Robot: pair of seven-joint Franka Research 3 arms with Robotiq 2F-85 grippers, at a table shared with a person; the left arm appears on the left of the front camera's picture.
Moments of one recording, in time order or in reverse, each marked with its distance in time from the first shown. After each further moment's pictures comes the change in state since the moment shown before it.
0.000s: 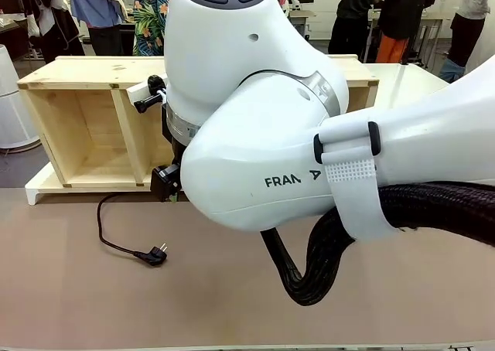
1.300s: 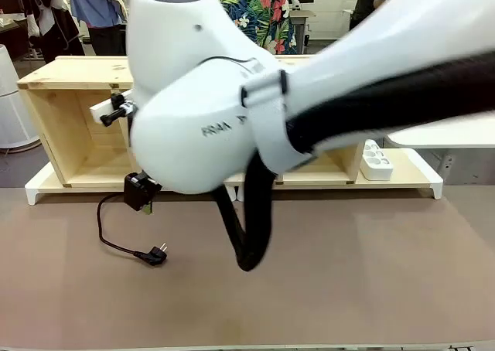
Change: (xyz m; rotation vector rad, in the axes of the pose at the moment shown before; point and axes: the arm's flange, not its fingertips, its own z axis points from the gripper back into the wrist) left arm 0.000 0.000 0.000 0.000 0.000 0.000; right arm 0.051 0.023 -0.048 0.158 0.125 0.186
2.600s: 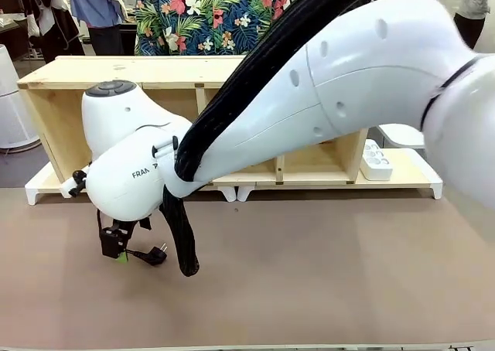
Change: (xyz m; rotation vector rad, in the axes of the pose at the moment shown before) left arm 0.000 0.000 0.000 0.000 0.000 0.000; right arm 0.062 0.018 -0.168 0.145 0.168 0.250
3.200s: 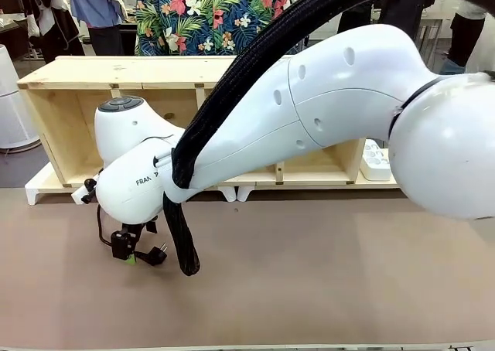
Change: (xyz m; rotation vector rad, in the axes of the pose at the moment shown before) left arm 0.000 0.000 0.000 0.000 0.000 0.000; right arm 0.004 -0.023 -0.034 0.011 0.022 0.008
